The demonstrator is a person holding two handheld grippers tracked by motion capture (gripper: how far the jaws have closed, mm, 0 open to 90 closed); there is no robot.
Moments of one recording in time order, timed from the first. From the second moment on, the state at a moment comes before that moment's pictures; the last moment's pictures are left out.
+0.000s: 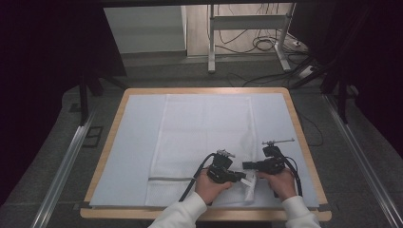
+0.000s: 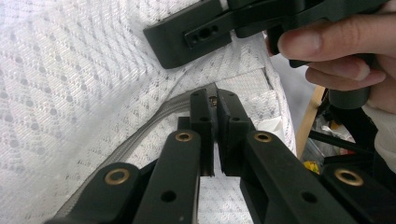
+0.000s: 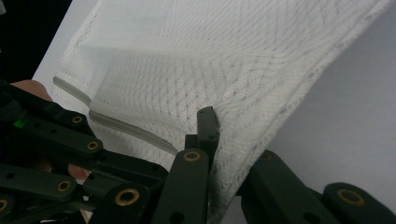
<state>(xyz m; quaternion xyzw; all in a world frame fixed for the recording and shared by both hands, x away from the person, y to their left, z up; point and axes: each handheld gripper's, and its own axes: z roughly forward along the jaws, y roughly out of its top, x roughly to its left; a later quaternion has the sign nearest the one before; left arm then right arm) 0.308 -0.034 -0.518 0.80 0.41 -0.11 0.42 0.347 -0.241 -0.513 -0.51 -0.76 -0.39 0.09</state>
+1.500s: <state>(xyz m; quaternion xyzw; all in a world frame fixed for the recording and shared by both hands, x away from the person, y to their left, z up) 0.317 -0.016 -0.524 0.80 0.42 -0.11 0.41 0.342 -0.242 -0.511 -0.51 -0.76 -0.39 0.08</state>
